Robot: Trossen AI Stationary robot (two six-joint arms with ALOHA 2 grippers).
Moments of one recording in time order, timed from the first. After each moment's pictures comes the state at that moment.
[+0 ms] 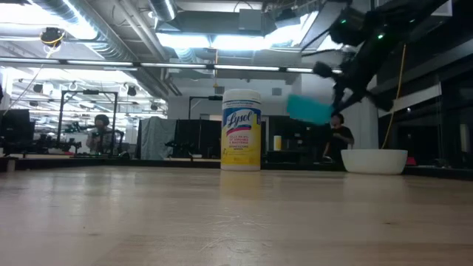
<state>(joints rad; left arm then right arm) -0.21 0.68 0.79 0.16 -0.55 -0.14 -0.52 1.16 0.78 -0.47 0.25 1.12</state>
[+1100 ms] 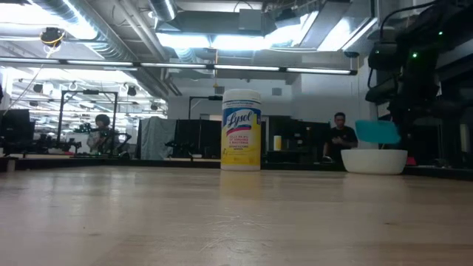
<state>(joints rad) -0.21 0.64 0.79 0.16 -0.48 -0.08 -0.99 0.99 0.64 -0.75 0.32 1.51</state>
